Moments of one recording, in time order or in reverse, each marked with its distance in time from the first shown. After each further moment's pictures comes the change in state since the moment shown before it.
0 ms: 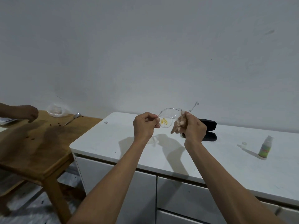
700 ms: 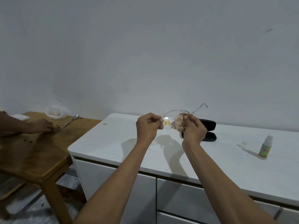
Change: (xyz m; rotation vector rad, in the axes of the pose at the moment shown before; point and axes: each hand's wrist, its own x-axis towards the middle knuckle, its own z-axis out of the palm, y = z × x) left_hand -0.005 0.002 0.012 0.000 -0.038 0.014; right_hand 0.015 0.016 0.002 0.120 0.090 -0.015
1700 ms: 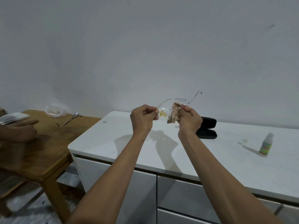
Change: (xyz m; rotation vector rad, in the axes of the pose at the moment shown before) left_hand 0.012 0.017 -0.010 -0.030 0.086 0.049; right_hand 0.001 -0.009 0.030 -0.020 -0.031 0.018
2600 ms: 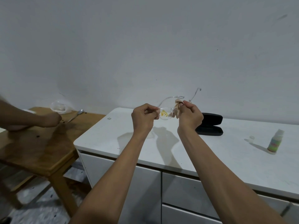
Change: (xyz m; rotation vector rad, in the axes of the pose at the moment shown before) left_hand -0.005 -0.005 -0.016 0.039 -0.028 0.003; right_hand -0.007 0.012 0.015 0.009 0.073 -0.016
